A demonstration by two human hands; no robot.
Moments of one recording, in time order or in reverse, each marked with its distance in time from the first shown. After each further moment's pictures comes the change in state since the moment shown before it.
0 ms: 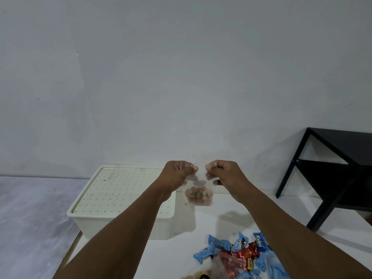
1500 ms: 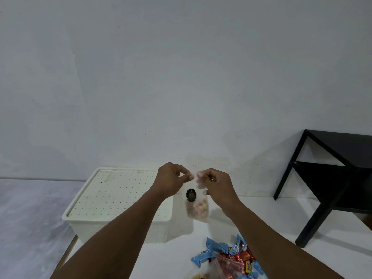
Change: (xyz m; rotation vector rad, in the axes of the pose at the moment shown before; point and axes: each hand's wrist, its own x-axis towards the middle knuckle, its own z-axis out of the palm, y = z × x) left_hand 0.012 -0.012 -0.004 0.567 0.171 0.136; right_hand -0.011 0.020 0.029 -0.048 0.151 -0.025
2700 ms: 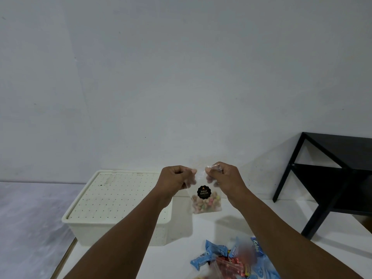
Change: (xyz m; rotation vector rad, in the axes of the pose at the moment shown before) left_hand -0.010 0.013 0.004 -0.681 -0.115 -0.144; right_hand 0.011 -0.022 -0.028 0.049 -0.025 -0.005
